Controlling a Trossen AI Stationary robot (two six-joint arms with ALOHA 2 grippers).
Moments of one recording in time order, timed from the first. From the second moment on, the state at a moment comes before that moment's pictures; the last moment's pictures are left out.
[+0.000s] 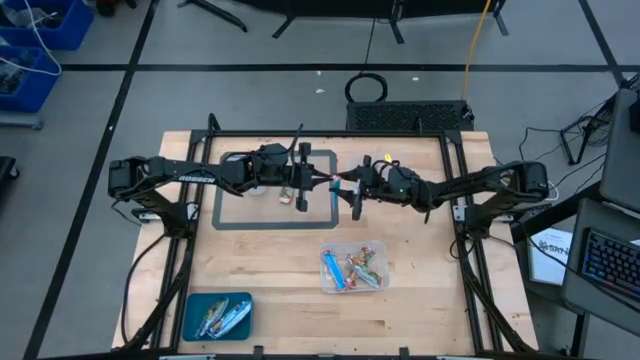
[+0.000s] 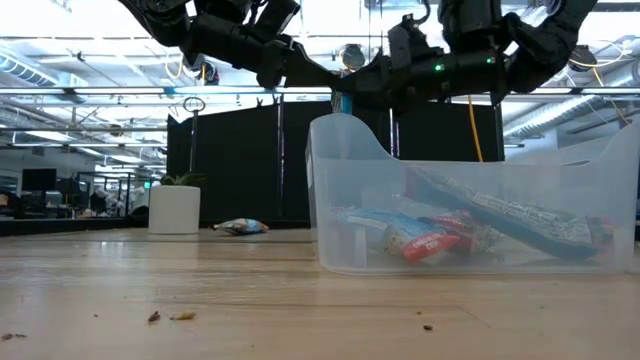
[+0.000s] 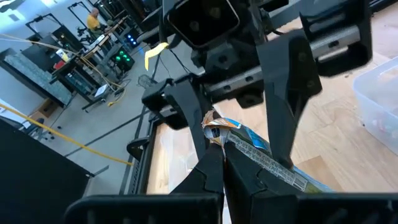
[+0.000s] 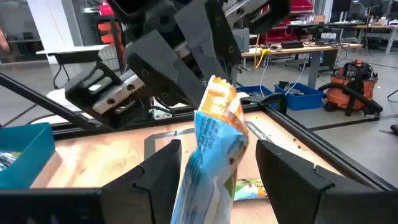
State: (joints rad) left arm 0.23 1.52 0.94 0.32 0.13 0.60; right arm -0.17 1.51 0.59 0.89 0.05 0.06
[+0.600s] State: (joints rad) left arm 0.23 1.52 0.94 0.29 0.13 0.61; right arm -0.17 1.46 0.60 0.78 0.05 0.03
